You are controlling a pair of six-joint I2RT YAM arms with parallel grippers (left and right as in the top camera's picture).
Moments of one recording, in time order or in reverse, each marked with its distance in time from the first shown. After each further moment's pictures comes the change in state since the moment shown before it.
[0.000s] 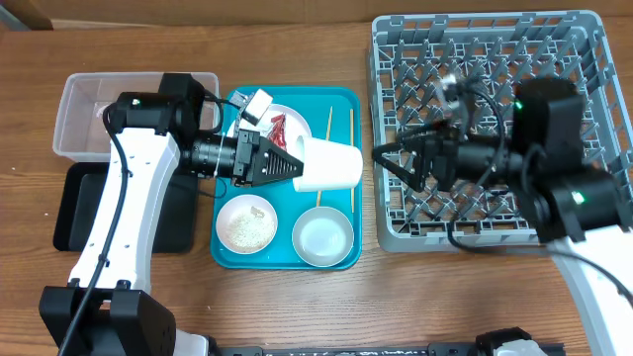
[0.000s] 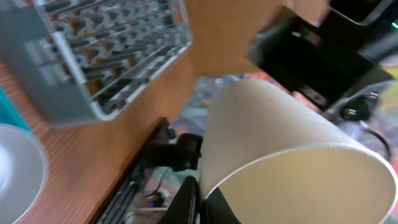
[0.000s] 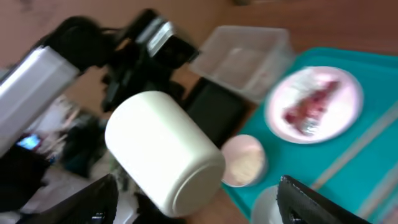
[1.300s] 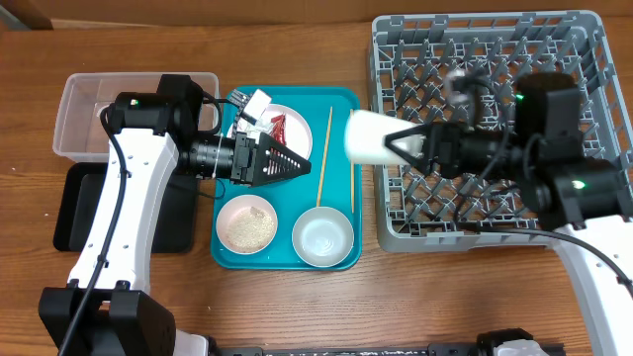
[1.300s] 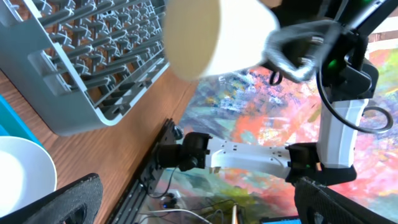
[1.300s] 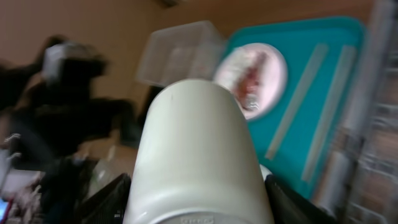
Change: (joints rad) left arm 0.005 -0.003 0.000 -0.009 -0.005 0.086; right arm -0.067 0.019 0.001 -0.127 0.184 0.090
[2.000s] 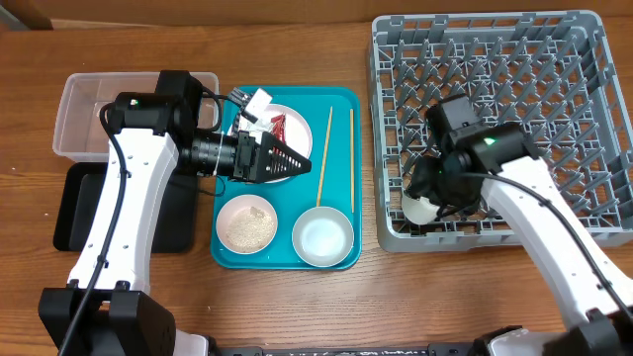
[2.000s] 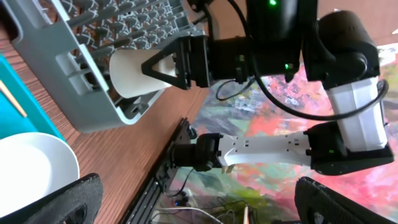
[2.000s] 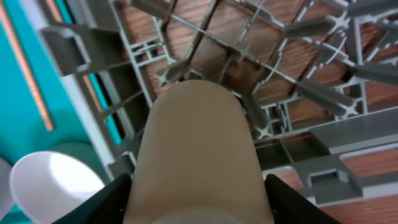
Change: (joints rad) left arm 0.000 0.000 0.000 0.061 -0.066 -0.053; right arm 0.196 0.294 0.000 -0.399 0.777 0.305
